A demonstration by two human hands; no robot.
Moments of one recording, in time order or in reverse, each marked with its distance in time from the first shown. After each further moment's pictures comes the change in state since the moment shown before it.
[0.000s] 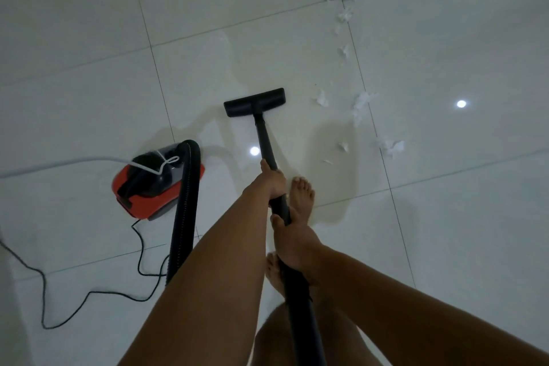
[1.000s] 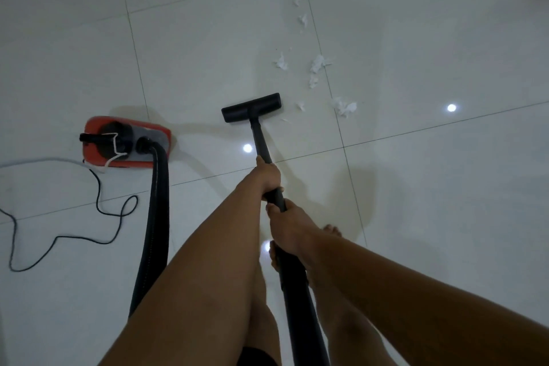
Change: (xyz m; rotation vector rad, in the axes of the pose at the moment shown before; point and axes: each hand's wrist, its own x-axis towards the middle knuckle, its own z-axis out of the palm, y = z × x) left_hand -0.127 -0.062 0.224 -0.196 0.030 0.053; right_hand -0.133 0.193 -0.105 -0.071 -0.067 0.067
